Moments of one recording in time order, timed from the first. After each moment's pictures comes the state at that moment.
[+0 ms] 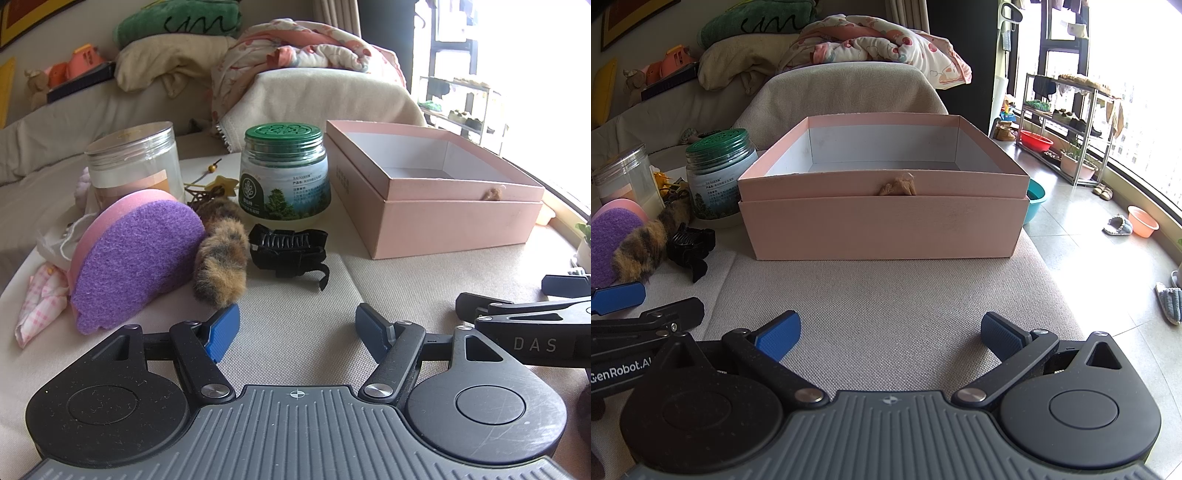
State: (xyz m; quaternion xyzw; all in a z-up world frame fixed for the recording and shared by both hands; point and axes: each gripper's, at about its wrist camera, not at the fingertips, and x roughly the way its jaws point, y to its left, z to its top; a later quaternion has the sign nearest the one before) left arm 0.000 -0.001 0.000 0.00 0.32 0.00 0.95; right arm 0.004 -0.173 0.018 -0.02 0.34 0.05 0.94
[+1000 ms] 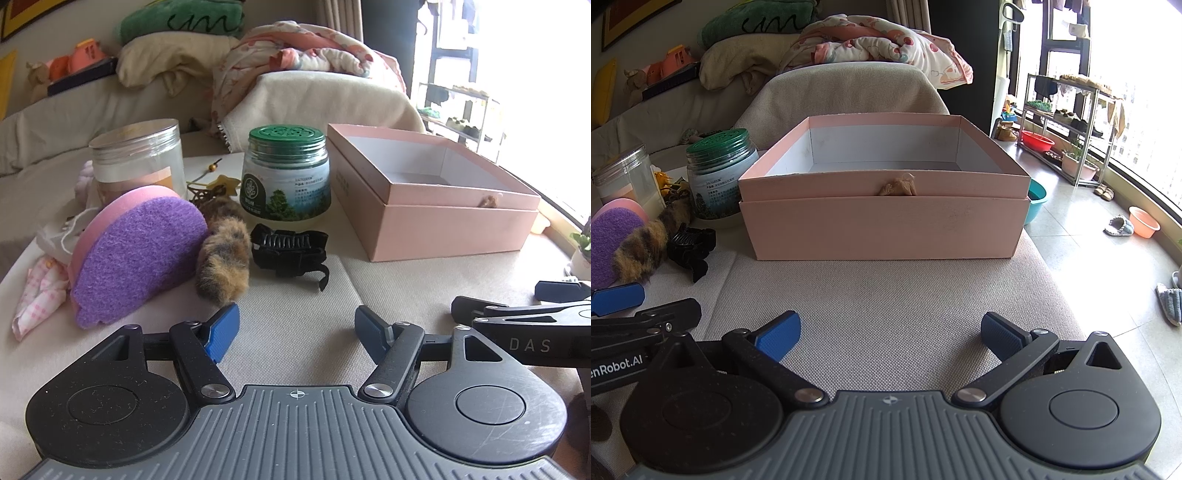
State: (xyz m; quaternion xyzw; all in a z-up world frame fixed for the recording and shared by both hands) left arm -0.004 0.006 0.001 -0.01 0.31 -0.01 0.95; right arm 0.006 -0.173 0.017 -0.02 0.34 0.05 0.94
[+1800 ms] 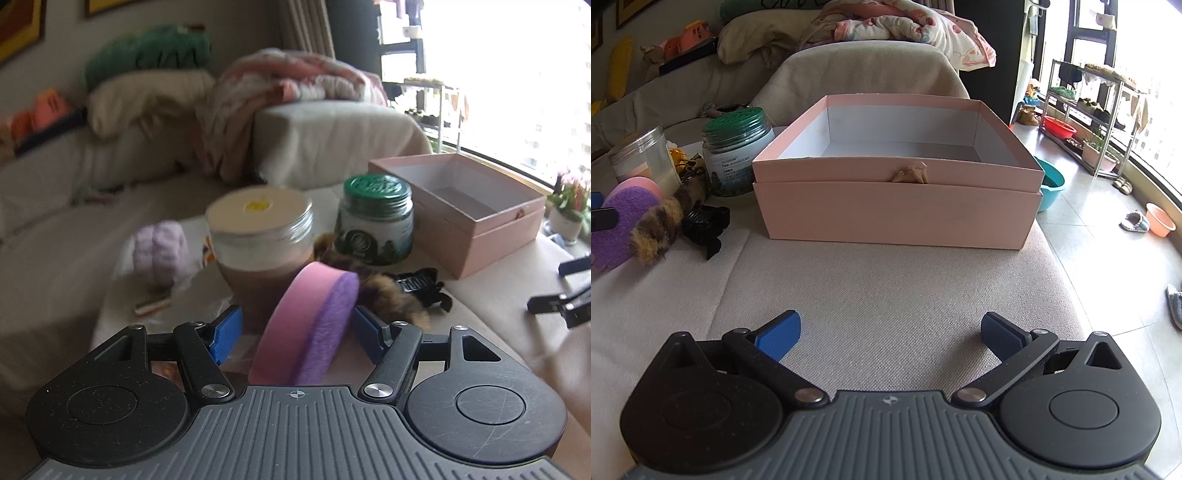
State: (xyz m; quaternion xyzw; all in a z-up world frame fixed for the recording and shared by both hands) left arm 0.018 0.132 0.040 0.06 0.30 -0.09 0.95; right arm 0.011 -0.179 0.023 -0.03 0.38 0.09 0.92
